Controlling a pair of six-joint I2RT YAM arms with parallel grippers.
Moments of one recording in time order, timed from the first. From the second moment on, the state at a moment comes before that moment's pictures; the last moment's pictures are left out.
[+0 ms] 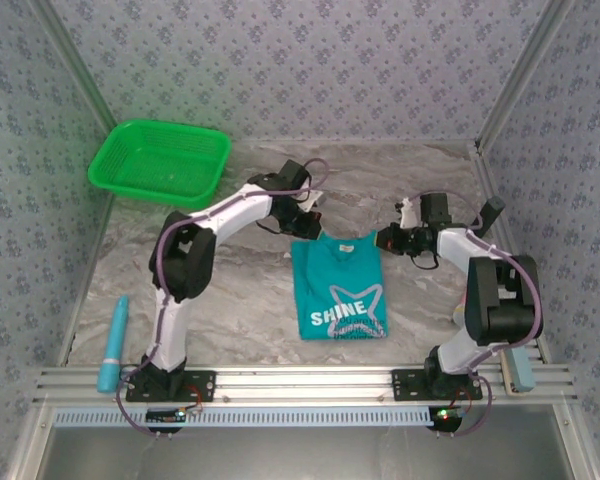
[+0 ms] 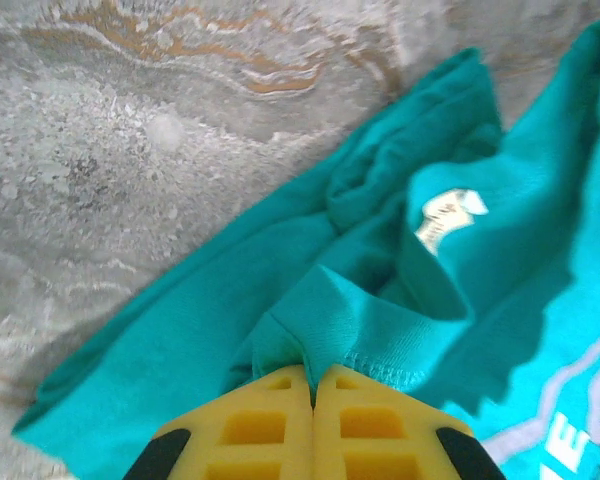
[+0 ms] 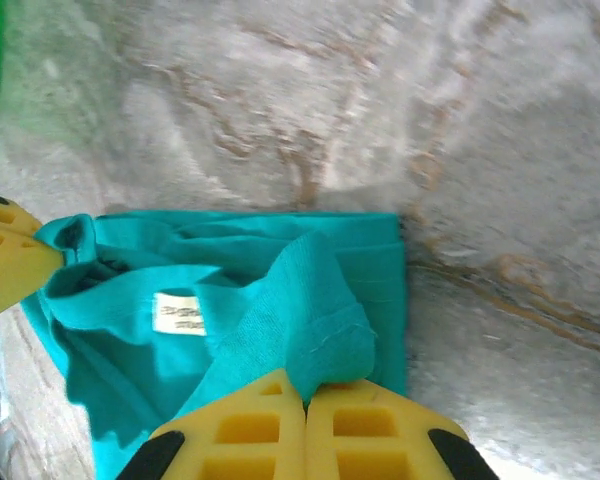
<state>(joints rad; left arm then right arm) -0.63 2.09 1.70 -0.77 0.45 -0.23 0.04 1.56 0.85 -0.30 -0.64 0.24</state>
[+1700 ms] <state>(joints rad) -0.49 1.49 0.91 -0.34 0.21 -0.54 0.33 1.53 1.02 -0.43 -0.36 0.15</state>
